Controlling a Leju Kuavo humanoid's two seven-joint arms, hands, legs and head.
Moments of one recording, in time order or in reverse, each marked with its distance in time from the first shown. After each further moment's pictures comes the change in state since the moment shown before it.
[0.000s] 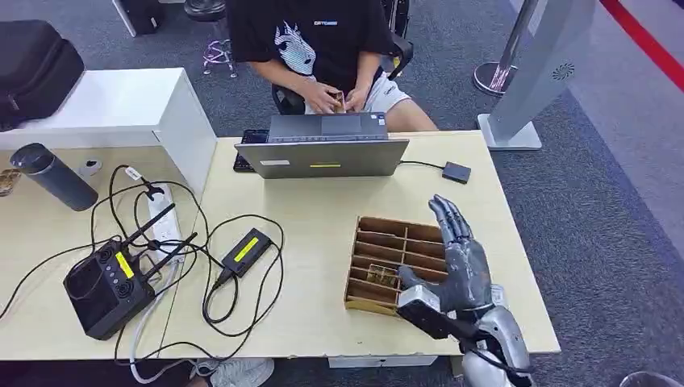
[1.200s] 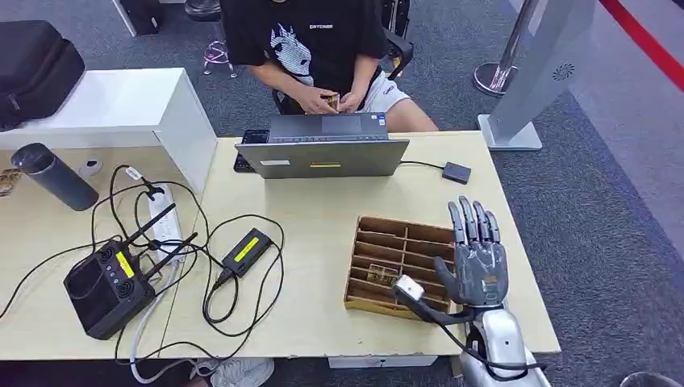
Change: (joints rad) left arm -0.017 -0.005 -0.008 0.000 -0.079 -0.017 0.006; right arm -0.072 -0.006 -0.023 0.227 0.533 -0.234 0.305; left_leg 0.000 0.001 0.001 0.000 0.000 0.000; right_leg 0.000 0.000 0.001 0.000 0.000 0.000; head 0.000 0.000
